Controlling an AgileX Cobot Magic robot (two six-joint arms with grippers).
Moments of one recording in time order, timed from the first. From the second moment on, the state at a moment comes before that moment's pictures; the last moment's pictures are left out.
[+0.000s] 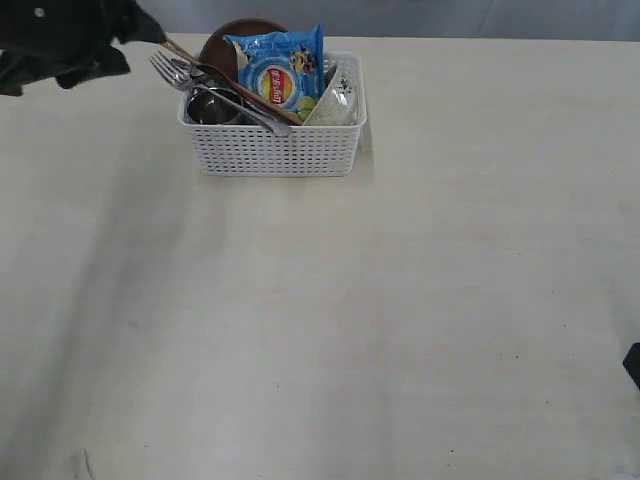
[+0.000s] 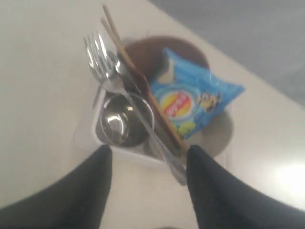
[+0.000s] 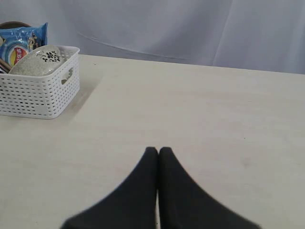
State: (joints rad) left arm -0.33 1.43 -0.97 -0.35 0.36 -0.44; right arm 0.11 0.00 0.00 0.02 0.33 -0.05
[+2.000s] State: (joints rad) left arm -0.37 2.01 -1.46 -0.36 0.52 -0.50; right arm 0.11 0.00 0.00 0.02 0.33 -0.05
